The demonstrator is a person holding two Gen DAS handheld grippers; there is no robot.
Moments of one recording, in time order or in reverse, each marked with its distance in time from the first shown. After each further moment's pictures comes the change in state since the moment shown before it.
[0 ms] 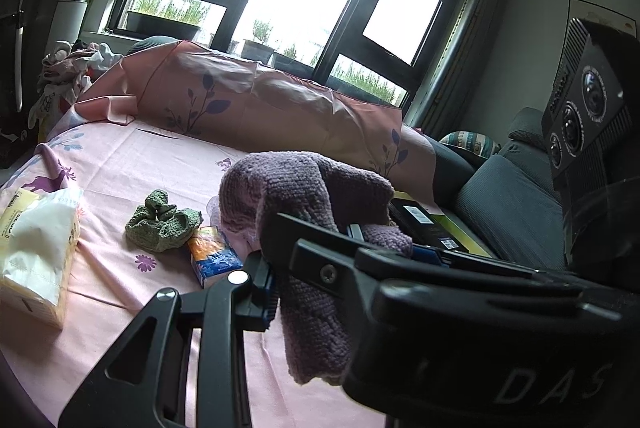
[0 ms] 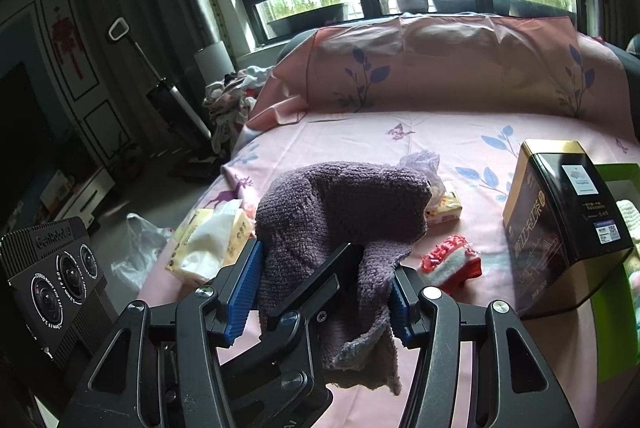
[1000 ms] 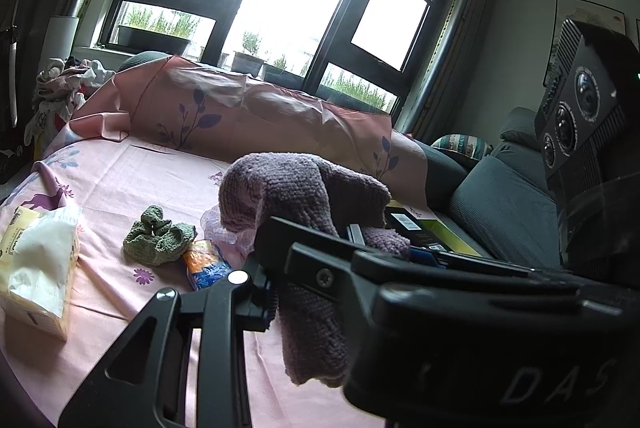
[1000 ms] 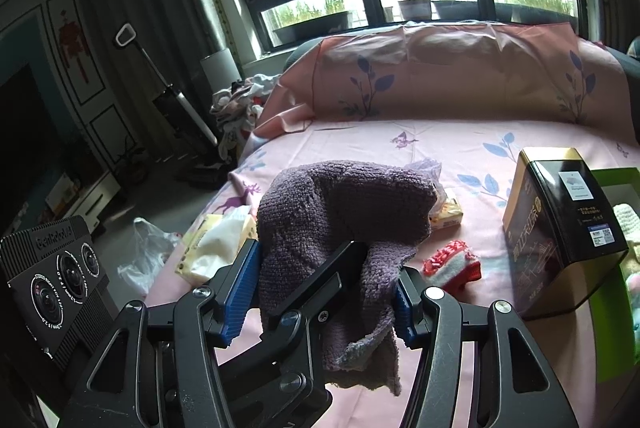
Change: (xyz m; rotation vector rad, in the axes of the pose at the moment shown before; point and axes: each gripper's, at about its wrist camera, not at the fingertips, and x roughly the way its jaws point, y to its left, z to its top) left arm -0.009 -0.012 0.005 0.041 -0.036 -0.022; right arm -0.012 -0.002 0.003 -0.005 -0.029 0.017
